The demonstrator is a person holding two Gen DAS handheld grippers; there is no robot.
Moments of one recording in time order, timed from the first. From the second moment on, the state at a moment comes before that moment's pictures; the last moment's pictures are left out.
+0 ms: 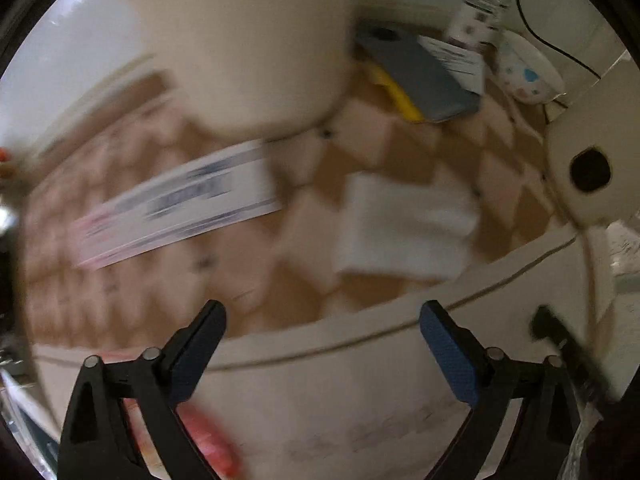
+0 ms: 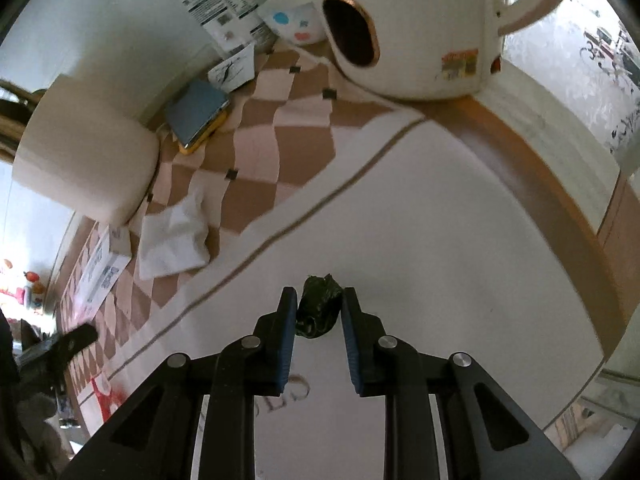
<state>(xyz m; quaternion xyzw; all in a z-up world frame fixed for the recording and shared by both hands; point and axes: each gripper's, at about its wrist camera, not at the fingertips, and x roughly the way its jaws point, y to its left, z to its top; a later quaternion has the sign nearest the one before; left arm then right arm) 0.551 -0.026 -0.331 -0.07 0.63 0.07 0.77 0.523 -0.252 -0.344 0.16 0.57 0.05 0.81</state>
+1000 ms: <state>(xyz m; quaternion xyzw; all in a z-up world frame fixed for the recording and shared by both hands) 0.469 -0.015 -0.267 -0.07 0.56 0.13 0.82 0.527 -0.241 -0.323 0.12 0.55 0.08 0.82</state>
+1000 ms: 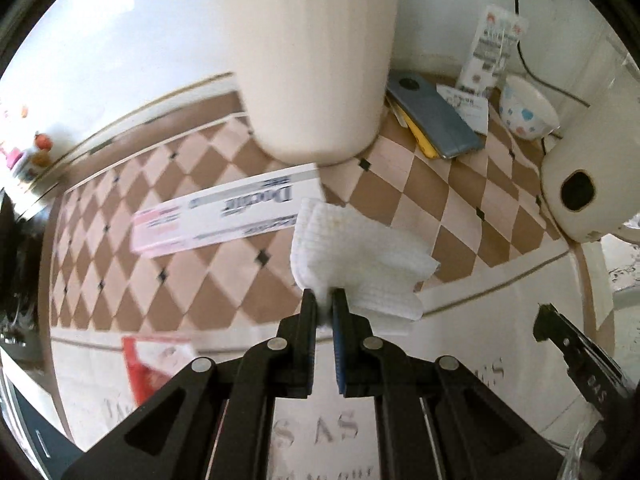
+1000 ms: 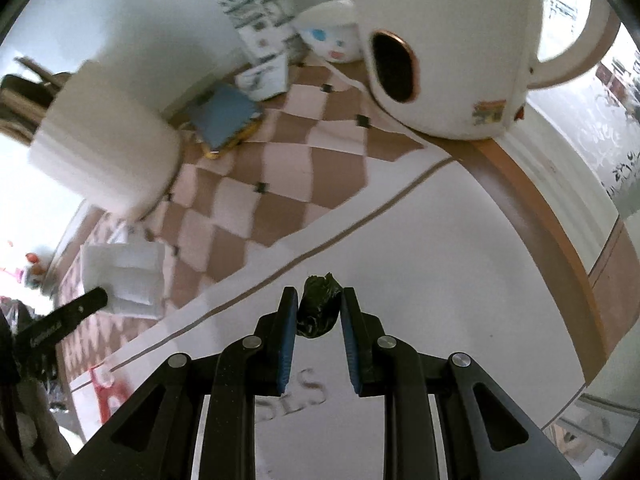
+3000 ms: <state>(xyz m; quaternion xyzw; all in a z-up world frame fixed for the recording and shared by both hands) -0.095 0.211 -0.801 -0.46 0.64 0.30 0.54 0.037 0.109 -0.776 -0.24 0.69 0.40 0.55</state>
